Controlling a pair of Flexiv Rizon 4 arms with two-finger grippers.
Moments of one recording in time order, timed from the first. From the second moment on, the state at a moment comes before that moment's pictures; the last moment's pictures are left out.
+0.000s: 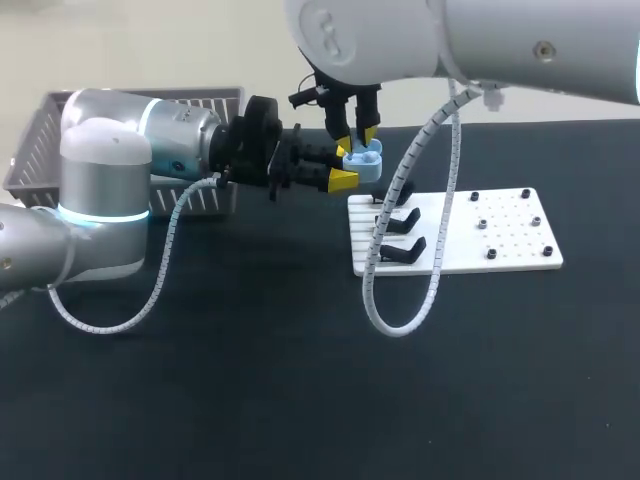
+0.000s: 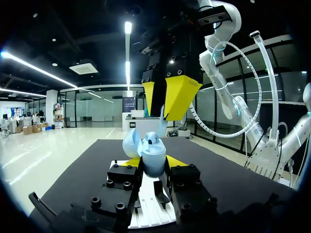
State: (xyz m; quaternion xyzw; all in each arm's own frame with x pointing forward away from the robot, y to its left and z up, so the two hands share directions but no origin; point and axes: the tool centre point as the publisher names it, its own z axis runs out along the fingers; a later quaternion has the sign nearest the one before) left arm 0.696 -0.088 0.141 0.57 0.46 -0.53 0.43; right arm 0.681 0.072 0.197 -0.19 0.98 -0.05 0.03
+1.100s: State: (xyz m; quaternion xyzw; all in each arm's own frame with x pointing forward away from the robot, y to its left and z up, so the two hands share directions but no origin) left arm 0.696 -0.088 0.141 0.57 0.46 -0.53 0.43; right arm 0.691 0.073 0.187 -0.19 0.98 -0.05 0.03
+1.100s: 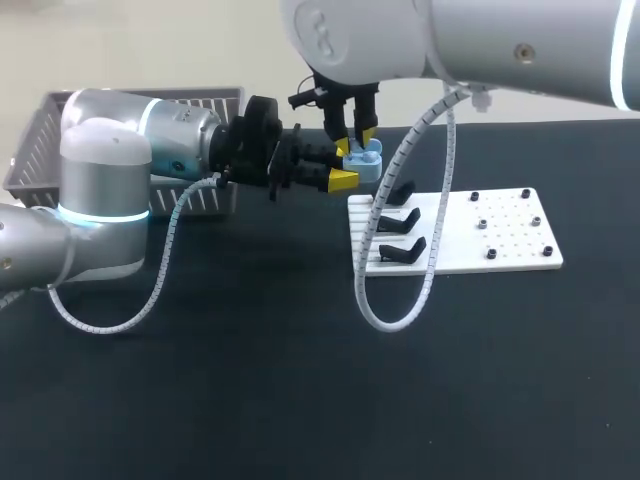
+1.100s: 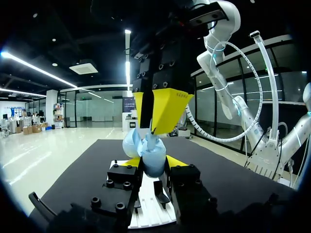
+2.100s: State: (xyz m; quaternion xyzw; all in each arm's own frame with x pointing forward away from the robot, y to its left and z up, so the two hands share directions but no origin) left arm 0.697 -0.089 0.141 0.57 0.46 -0.53 0.43; right arm 0.697 0.070 0.179 -0.18 0.98 -0.05 0.02
